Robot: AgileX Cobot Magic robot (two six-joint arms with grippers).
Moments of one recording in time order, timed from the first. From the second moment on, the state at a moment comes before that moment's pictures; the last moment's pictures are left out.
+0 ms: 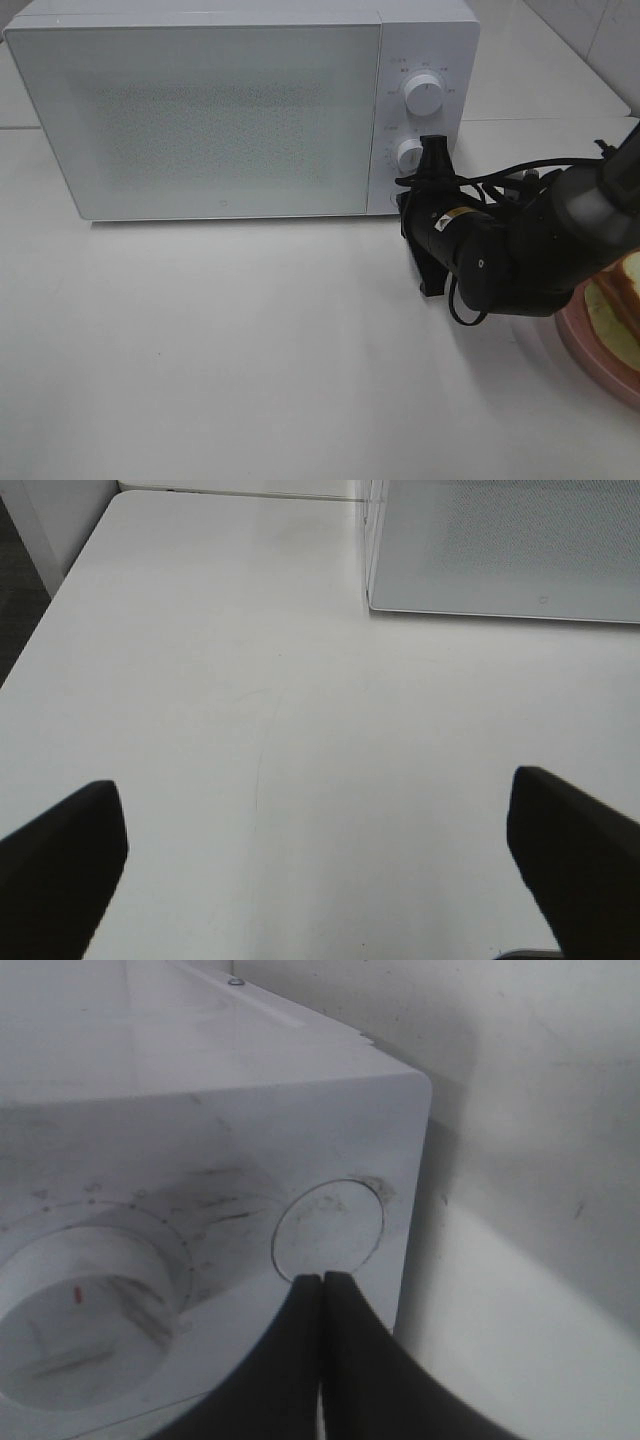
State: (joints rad) left arm 0.08 -0.01 -0.52 -0.07 1.08 0.02; right arm 0.55 2.07 -0.76 0.51 -0.92 1.37
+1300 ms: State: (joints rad) left arm 0.08 -0.01 -0.52 -0.07 1.08 0.02; right arm 0.51 2.15 -0.89 0.53 -0.89 1.35
